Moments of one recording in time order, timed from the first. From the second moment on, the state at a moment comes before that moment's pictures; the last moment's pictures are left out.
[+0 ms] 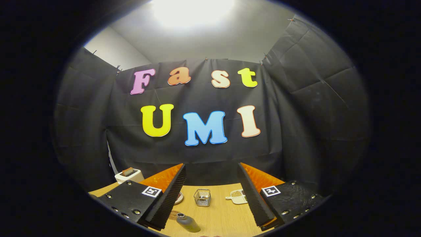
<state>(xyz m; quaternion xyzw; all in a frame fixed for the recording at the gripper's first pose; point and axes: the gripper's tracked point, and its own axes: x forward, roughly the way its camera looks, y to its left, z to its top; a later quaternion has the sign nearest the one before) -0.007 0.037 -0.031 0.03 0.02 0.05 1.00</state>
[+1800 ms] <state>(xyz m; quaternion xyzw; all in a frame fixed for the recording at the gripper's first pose) 0.019 0.140 -0.332 -0.01 0.09 0.07 0.99</state>
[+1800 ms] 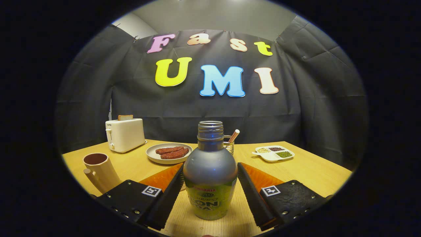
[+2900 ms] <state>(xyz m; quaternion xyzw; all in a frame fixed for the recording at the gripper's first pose) 0.017 0.189 -0.247 -0.33 0.11 0.16 0.93</state>
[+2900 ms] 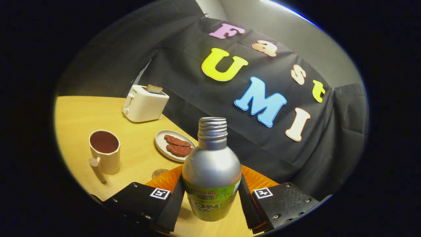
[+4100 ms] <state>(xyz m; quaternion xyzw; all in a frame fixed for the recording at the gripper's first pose) 0.009 0.241 -0.276 -0.57 0.10 0.24 0.78</state>
